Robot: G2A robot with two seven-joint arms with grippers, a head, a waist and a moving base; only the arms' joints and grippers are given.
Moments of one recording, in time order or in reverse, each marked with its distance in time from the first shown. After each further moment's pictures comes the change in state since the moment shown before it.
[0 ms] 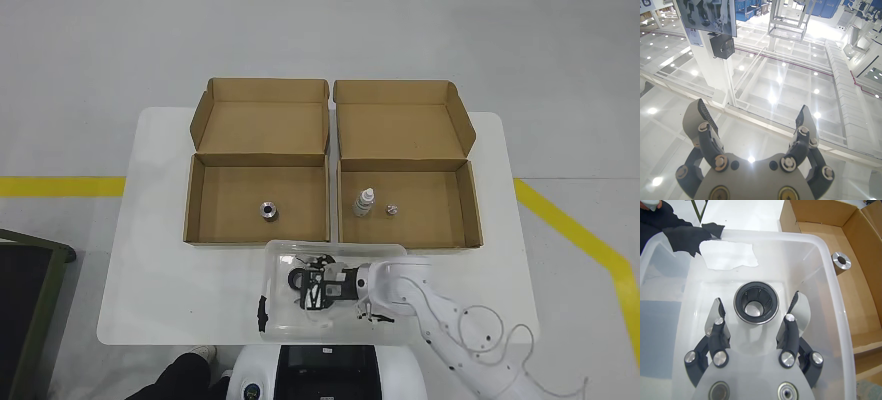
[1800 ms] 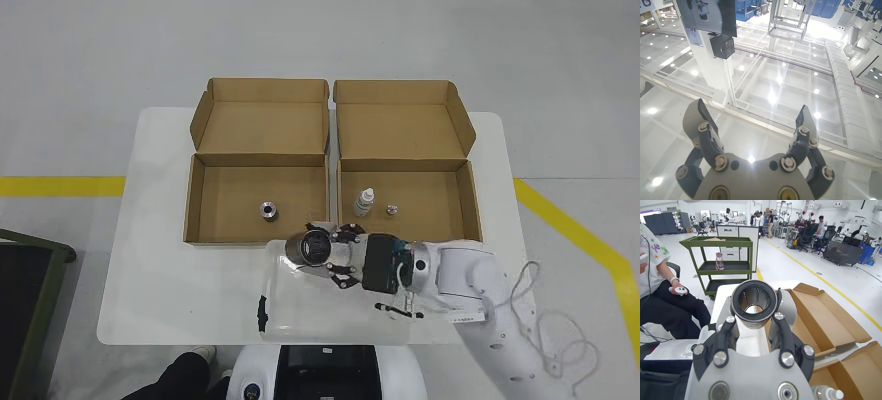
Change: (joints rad) left arm 0.000 0.000 0.000 0.000 0.000 0.000 0.000; right arm -0.086 0.067 0.268 -0.369 0.489 -0.027 -0.058
